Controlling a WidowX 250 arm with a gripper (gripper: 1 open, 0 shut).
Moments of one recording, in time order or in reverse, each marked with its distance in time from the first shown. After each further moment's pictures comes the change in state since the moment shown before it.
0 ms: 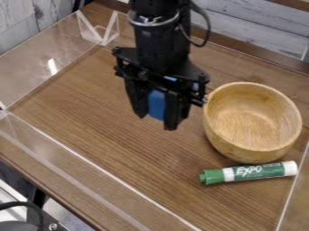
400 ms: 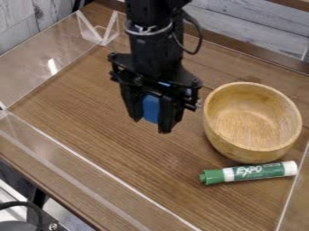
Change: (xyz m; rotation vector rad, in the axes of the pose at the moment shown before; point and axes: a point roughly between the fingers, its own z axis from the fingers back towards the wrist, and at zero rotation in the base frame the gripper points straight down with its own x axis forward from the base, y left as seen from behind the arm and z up) arm 0.001 0.008 -0.009 0.015 -0.003 0.020
